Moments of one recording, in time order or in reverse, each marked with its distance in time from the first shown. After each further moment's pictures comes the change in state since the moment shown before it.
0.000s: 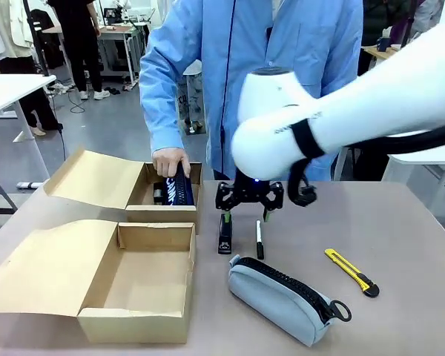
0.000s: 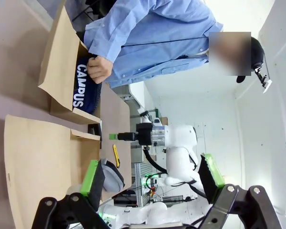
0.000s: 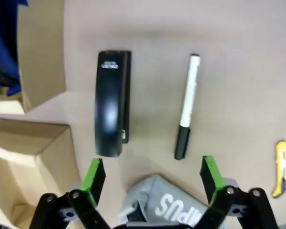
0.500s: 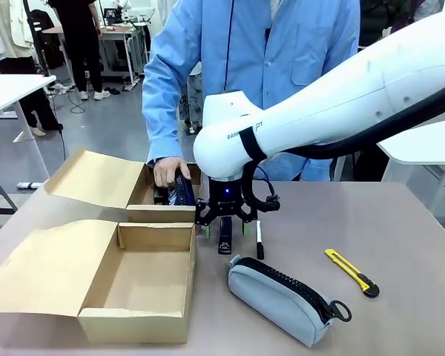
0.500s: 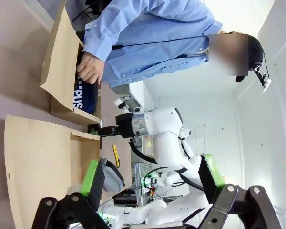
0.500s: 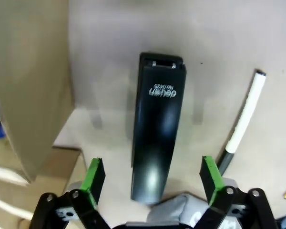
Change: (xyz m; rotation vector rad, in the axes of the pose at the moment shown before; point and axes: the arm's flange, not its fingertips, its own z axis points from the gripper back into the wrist) left arm 0.000 0.000 0.000 0.000 0.000 0.000; right arm 0.033 0.048 -0.061 -0.070 0.176 0.012
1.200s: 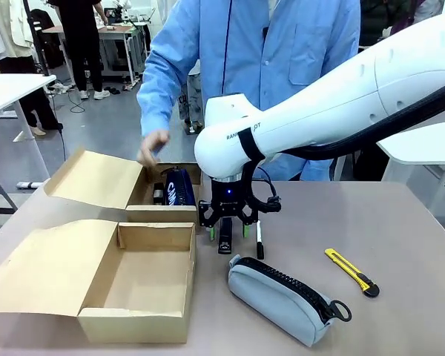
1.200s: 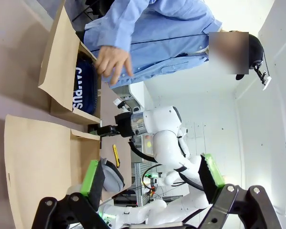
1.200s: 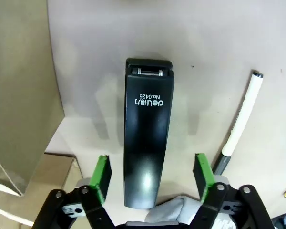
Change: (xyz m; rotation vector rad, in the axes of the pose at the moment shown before) left arm 0.000 0.000 0.000 0.000 0.000 0.000; right arm 0.003 -0.005 -0.001 0.001 0.011 -0.020
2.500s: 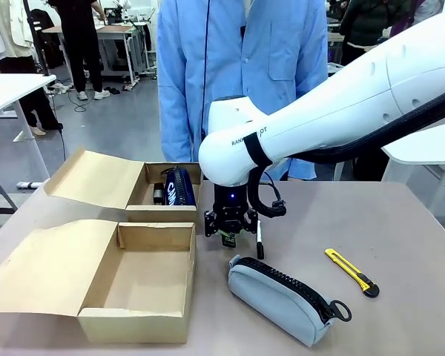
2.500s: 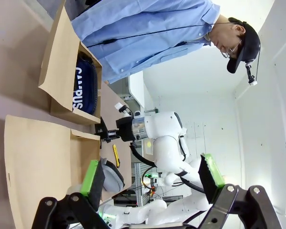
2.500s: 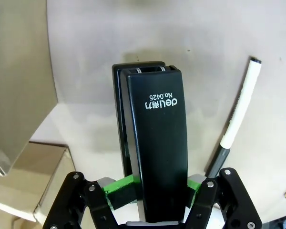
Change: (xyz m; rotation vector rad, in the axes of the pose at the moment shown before) left arm 0.000 0.000 0.000 0.000 0.000 0.000; right arm -0.017 -0.007 -0.001 0.005 -0.024 0.015
